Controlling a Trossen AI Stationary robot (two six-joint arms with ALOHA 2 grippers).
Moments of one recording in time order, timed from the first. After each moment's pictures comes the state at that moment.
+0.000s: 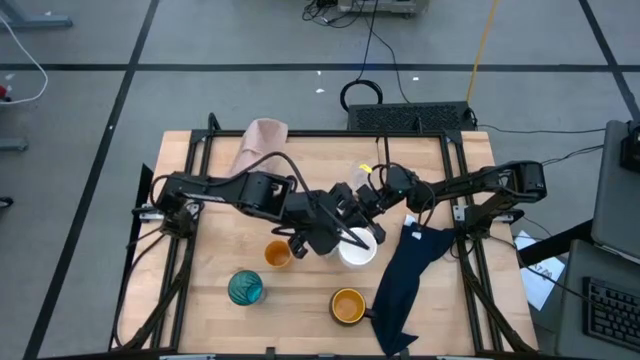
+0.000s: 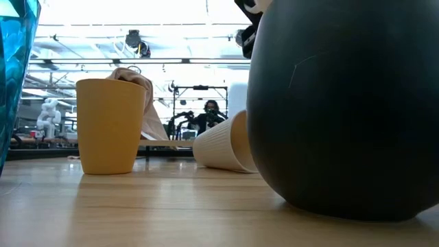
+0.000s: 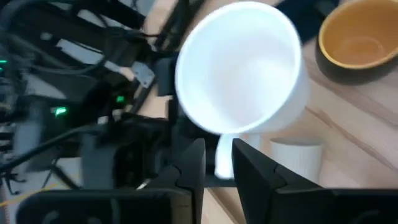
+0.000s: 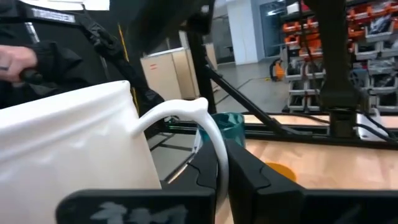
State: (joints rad) left arm -0.21 1.94 2.27 -1.12 -0.14 0.81; right arm -0.12 1.54 0.68 0.94 -0.69 0.25
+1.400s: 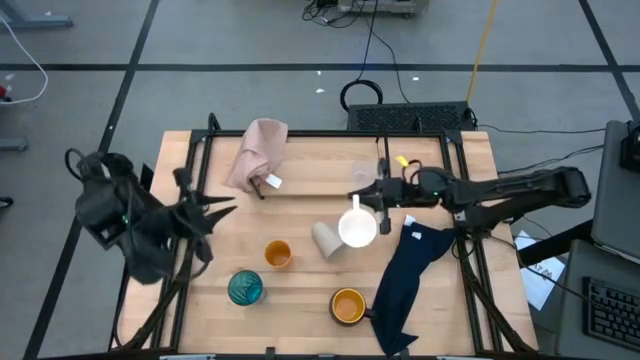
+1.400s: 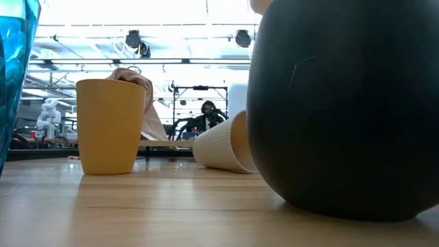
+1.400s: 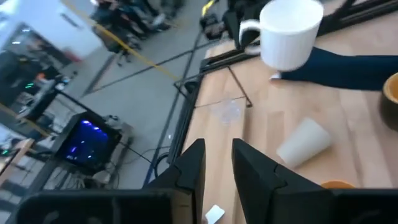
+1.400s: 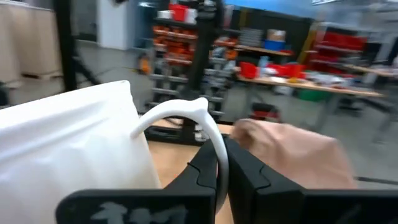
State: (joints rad) left arm -0.83 1.34 1.79 -1.57 -1.10 -0.50; right arm 0.01 1.10 0.69 0.41 0.04 -0.13
